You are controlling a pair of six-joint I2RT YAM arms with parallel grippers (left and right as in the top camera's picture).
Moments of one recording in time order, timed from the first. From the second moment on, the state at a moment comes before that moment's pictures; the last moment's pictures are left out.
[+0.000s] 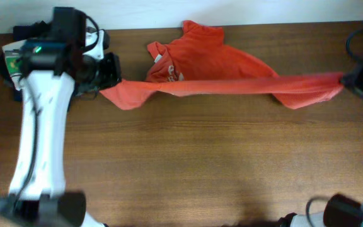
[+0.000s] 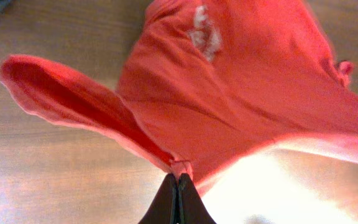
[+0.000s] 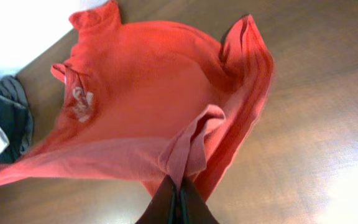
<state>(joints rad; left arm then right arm) -0.07 1.75 2.02 -1.43 0.31 -0.25 -0.47 1.60 2.14 -1.65 -0.40 0.09</state>
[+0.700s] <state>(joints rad) -0.12 1.30 1.65 -1.68 0.22 -0.24 -0.47 1.37 1.85 -1.69 -0.32 0.06</state>
